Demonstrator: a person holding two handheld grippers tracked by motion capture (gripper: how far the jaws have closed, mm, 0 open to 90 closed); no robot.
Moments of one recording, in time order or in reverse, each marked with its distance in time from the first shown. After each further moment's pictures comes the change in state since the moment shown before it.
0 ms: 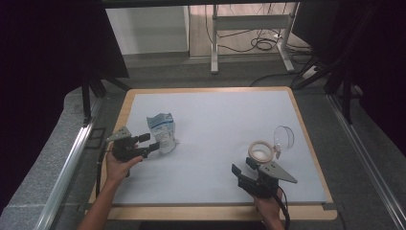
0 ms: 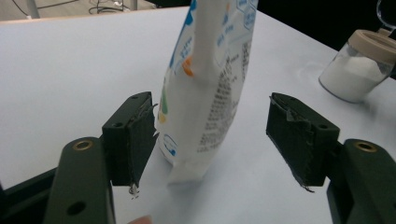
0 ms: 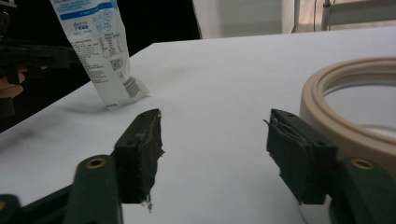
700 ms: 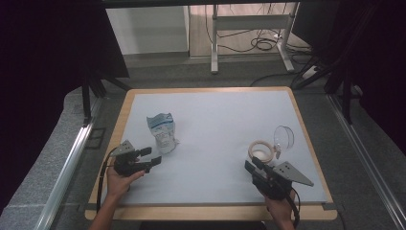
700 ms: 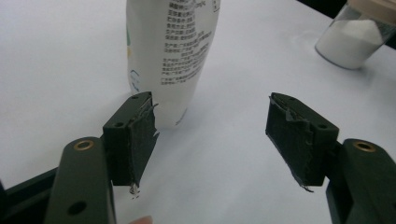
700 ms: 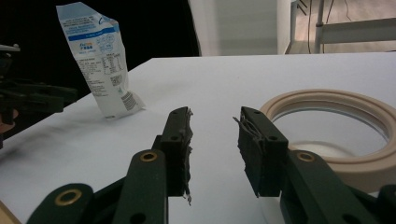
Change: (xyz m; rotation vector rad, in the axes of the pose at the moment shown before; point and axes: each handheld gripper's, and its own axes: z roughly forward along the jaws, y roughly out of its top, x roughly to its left) left arm -0.024 -0.031 -0.005 0.057 0.009 -0.006; right arm -0.016 0.012 -0.025 -0.051 0.002 -0.016
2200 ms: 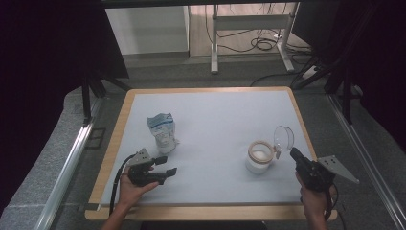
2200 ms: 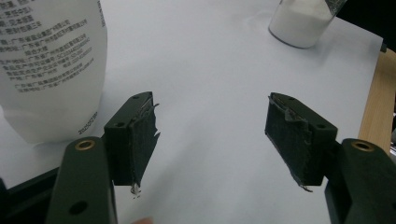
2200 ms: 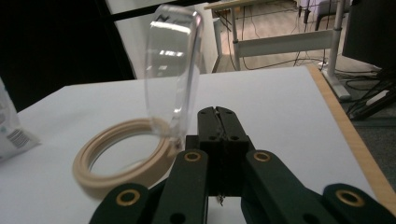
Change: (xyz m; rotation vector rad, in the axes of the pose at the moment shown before) left arm -0.050 -0.001 0.019 0.043 -0.076 0.080; right arm -0.085 0.022 -0.044 -0.074 -0.271 0.045
